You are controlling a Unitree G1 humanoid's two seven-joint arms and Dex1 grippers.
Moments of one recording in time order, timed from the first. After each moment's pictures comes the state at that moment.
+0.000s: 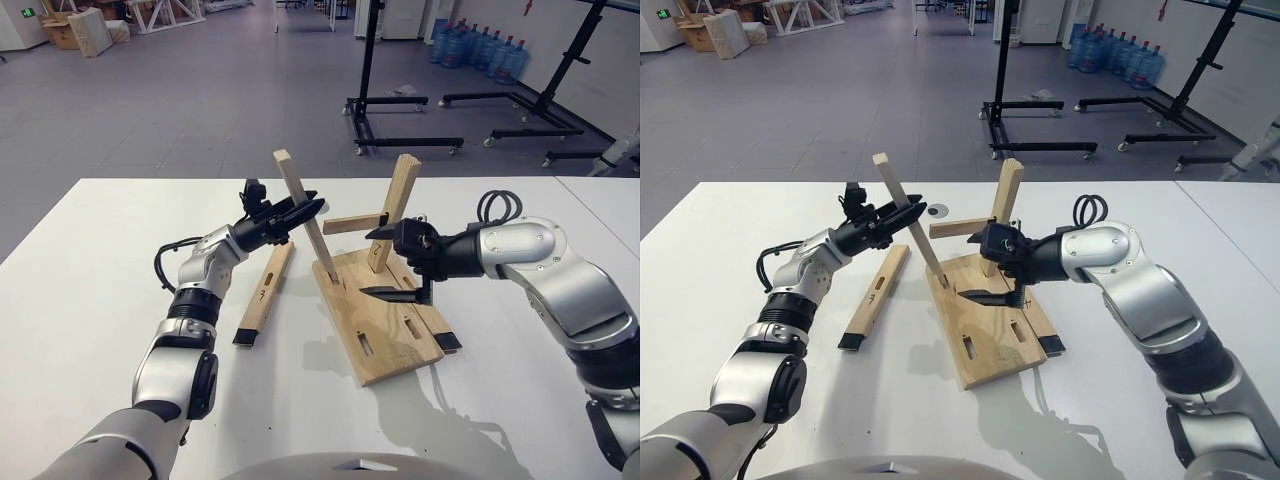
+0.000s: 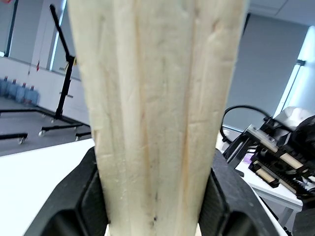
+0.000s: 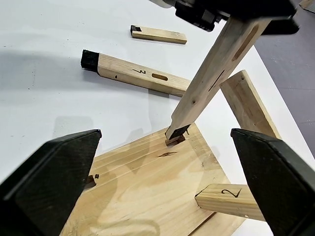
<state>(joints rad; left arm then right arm) -0.71 0.17 0.08 0.73 -0.54 0.17 -1.17 -0.47 -0.83 0.22 -0.48 0.28 0.73 1.03</state>
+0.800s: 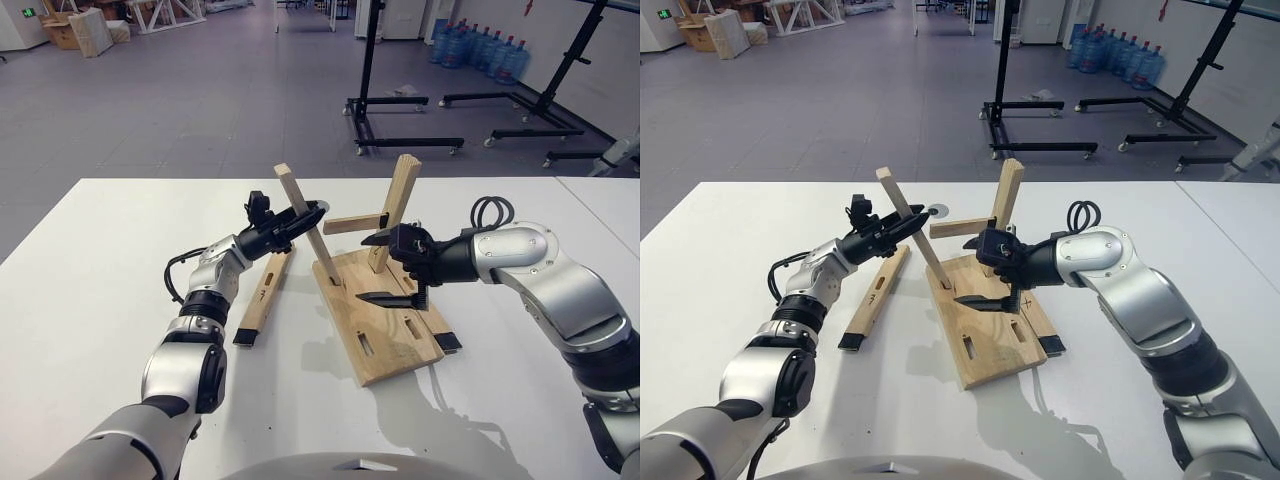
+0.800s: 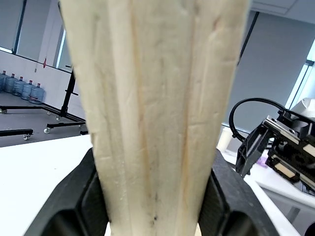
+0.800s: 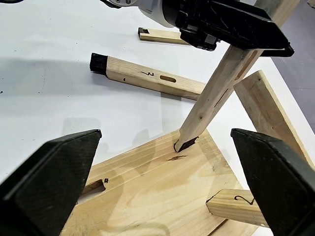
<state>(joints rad) -0.74 0.13 0.12 0.88 -0.46 0.03 -1.24 -0.47 -0.82 0.23 -0.48 0.29 0.74 1.02</state>
